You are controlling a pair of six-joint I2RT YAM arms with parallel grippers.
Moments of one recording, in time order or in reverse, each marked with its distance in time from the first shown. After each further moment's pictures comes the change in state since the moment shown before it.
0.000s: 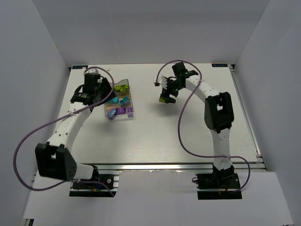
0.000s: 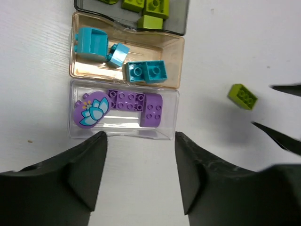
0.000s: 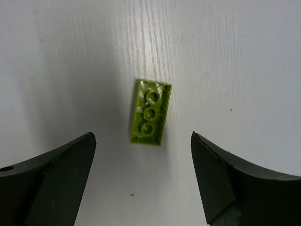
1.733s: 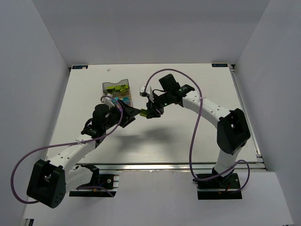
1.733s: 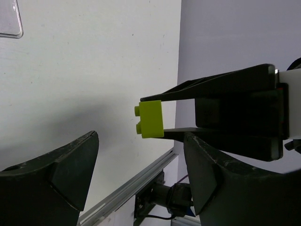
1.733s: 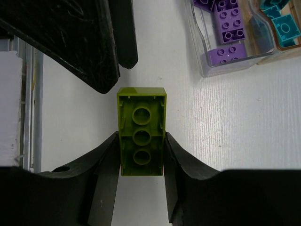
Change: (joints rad) left arm -0.208 -0.343 -0.715 0.771 0.411 -0.564; right arm 0.276 -0.365 -0.334 0.150 -0.228 0.442
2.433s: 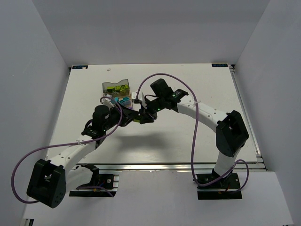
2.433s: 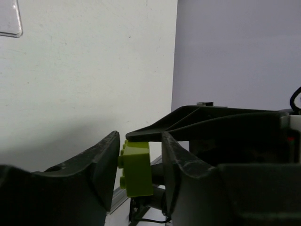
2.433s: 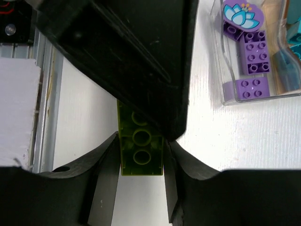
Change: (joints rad) left arm -0.006 0.000 -0.021 0.051 -0.007 -0.050; right arm 0.121 -0.008 -0.010 0.042 0.033 0.028
